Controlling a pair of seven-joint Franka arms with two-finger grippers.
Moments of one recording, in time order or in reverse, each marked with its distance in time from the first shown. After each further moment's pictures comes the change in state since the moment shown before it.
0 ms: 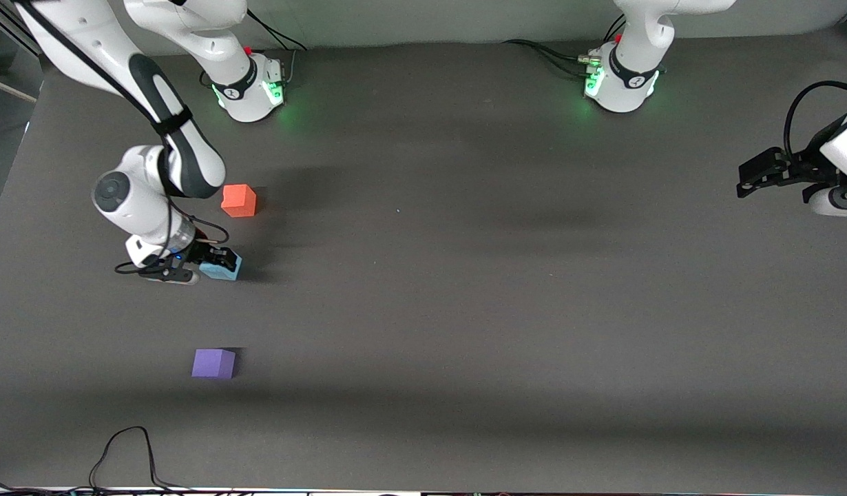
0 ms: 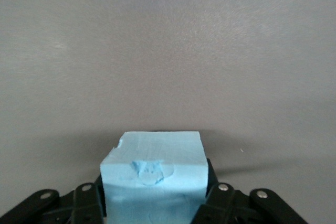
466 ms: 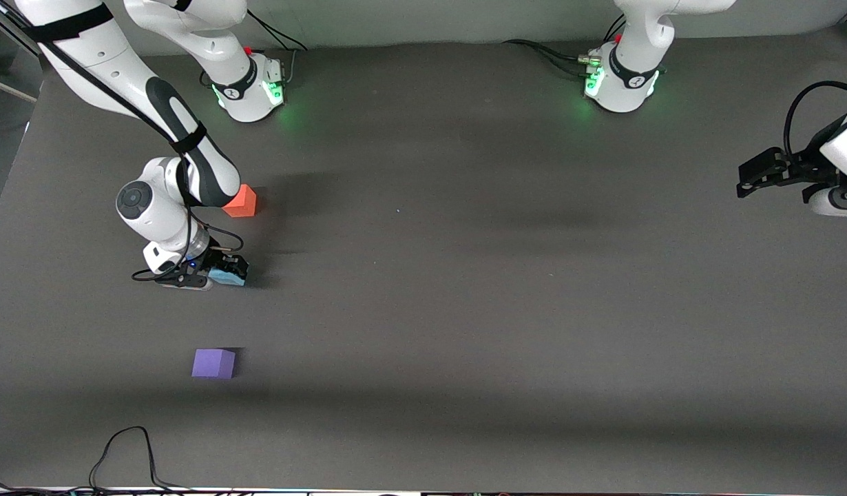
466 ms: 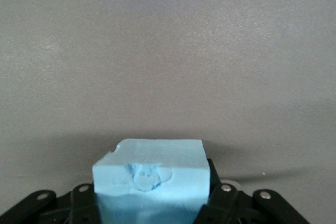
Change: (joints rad) left arm 0.000 0.000 0.000 0.000 0.000 0.000 0.000; right arm -0.002 0.057 0.018 0.013 0.000 0.067 0.000
